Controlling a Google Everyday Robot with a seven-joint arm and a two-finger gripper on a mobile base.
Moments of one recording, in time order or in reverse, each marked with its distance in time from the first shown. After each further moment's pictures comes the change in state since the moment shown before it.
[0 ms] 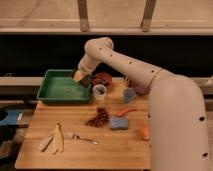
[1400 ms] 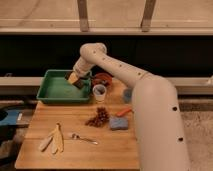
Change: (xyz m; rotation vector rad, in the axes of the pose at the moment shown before) arm -0.016 -0.006 0.059 -0.073 -0.014 -0.022
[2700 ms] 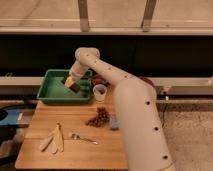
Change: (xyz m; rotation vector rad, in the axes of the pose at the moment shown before) arm -0.001 -0.007 0.052 -0.011 0.009 0.046
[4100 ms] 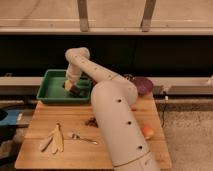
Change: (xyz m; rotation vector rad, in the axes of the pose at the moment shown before) arm 0.022 -0.007 0.049 -0.034 0.273 0.019
